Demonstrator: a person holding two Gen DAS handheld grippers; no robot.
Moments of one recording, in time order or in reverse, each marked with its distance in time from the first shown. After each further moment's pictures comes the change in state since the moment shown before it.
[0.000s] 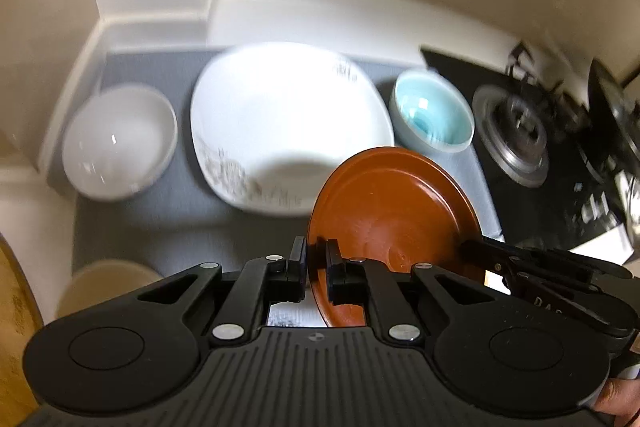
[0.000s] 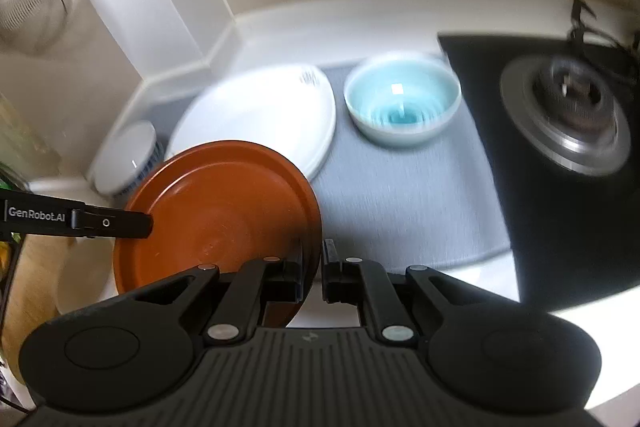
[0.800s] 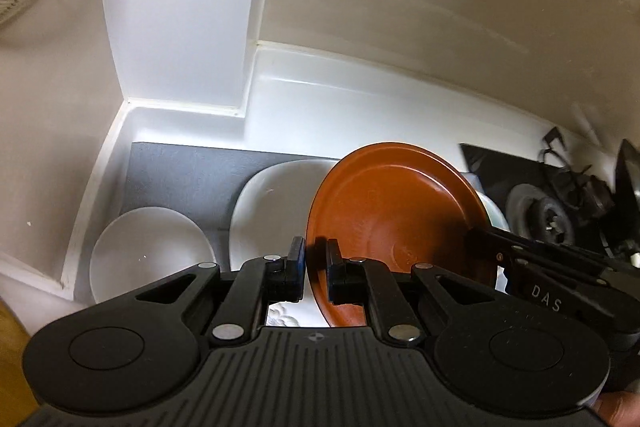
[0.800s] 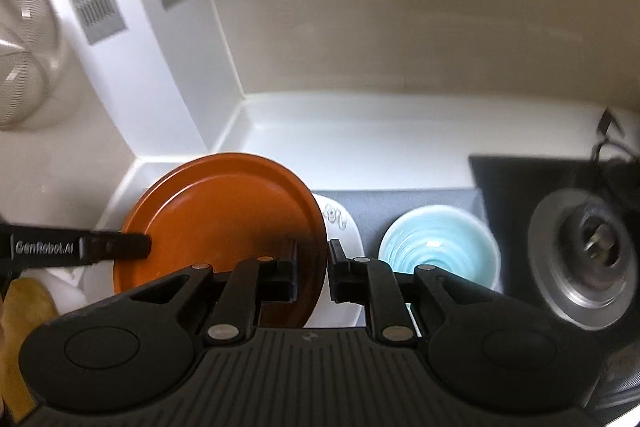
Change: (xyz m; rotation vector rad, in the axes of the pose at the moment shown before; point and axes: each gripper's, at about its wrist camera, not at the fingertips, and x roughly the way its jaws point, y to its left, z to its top) left arm 0.017 0.028 0.088 -0.066 -0.123 0.066; right arm 0.061 0.040 0.114 -0.089 -0.067 -0.074
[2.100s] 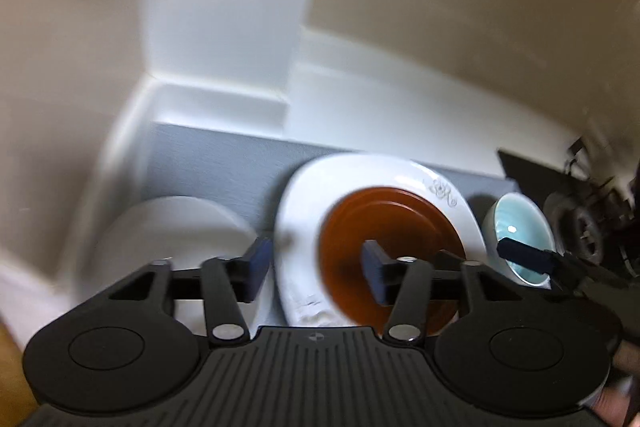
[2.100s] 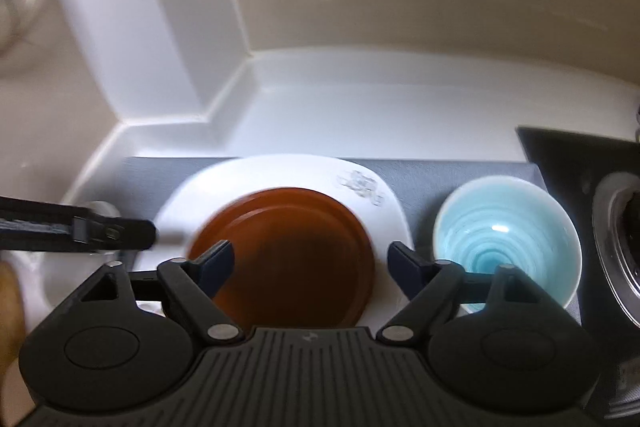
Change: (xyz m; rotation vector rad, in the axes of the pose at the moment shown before) left arm 0.021 0.067 -0.023 -0.058 -0.057 -0.009; right arm 0.059 0.027 -0.030 -0.064 -0.012 0.068
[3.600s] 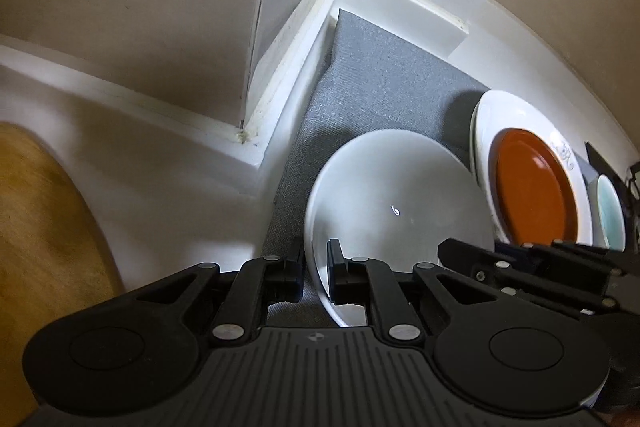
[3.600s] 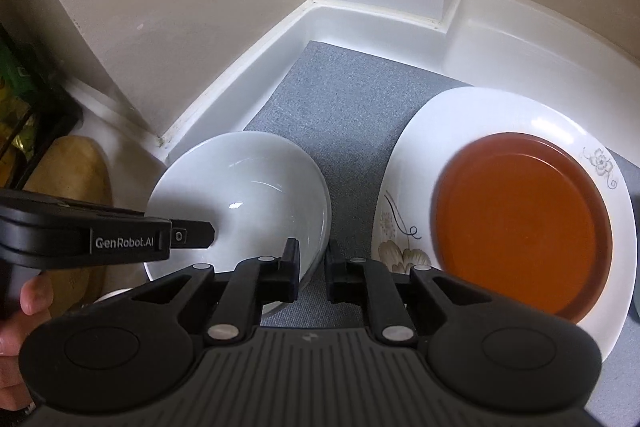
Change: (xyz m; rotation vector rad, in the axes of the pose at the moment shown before) left arm 0.000 0.108 -0.067 -0.225 0.167 0.114; right arm 0.047 0.140 -0.024 -0.228 0.272 0.170
